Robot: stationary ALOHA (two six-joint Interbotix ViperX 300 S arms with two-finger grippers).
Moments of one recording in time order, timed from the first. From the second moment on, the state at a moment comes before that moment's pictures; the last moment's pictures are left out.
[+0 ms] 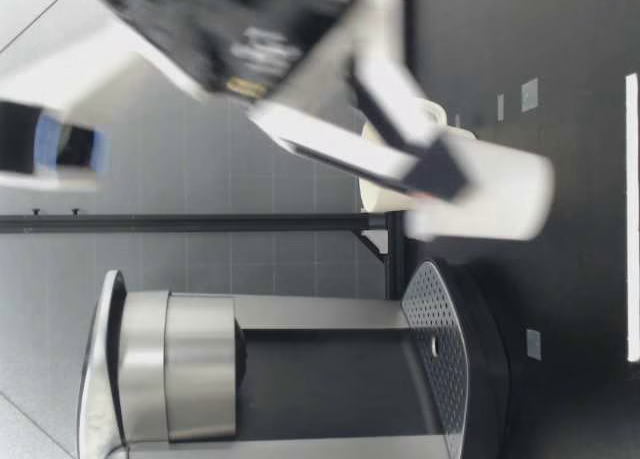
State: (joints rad) left arm 0.15 -0.77 1.03 -0.09 -0.09 0.01; right arm 0.06 -0.04 0.60 0.12 0.25 0.08
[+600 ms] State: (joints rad) left arm 0.18 -0.31 0.26 0.15 0.92 -0.05; right arm 0.06 -0.27 0.87 0.14 0.06 0.18
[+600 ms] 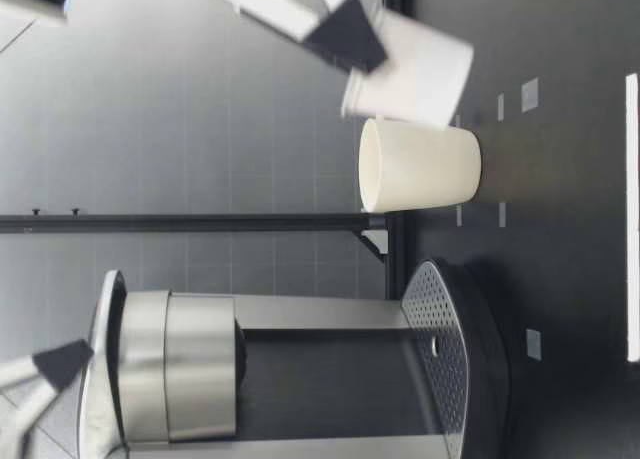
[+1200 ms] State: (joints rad) left arm -0.12 0.12 0.06 1.05 1.53 -0.38; right arm 0.06 -0.41 1.07 0.10 -0.17 0.18
